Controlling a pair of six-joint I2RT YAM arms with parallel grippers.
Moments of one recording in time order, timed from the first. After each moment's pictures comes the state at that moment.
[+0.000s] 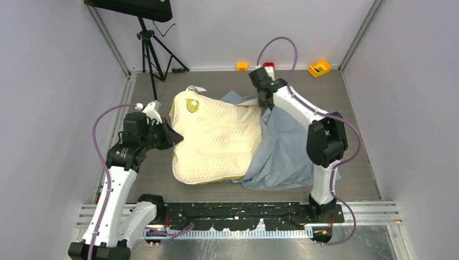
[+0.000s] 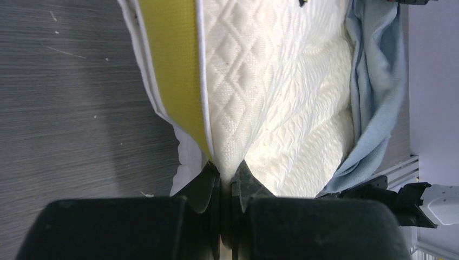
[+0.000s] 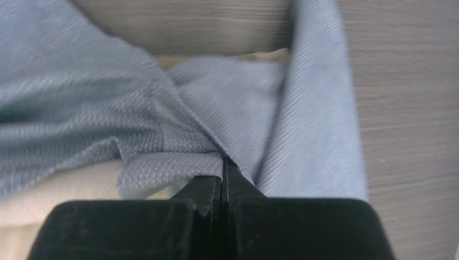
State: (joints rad) left arm -0.12 0.82 0.90 -0.72 0.35 -0.42; right arm 0.52 1.96 1.69 -0.73 0.47 0.27
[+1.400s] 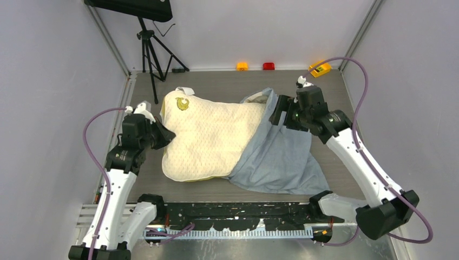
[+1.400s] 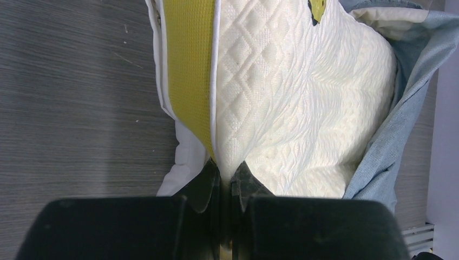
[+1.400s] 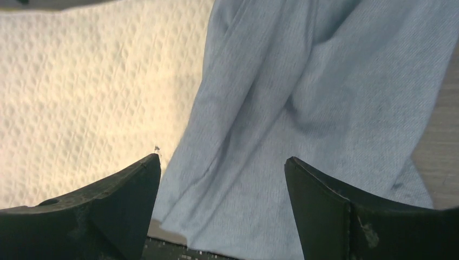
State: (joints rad) left arm -0.12 0.78 0.89 -0.71 0.13 -0.52; right arm 0.37 1.19 1.24 -0.78 0.04 0.53
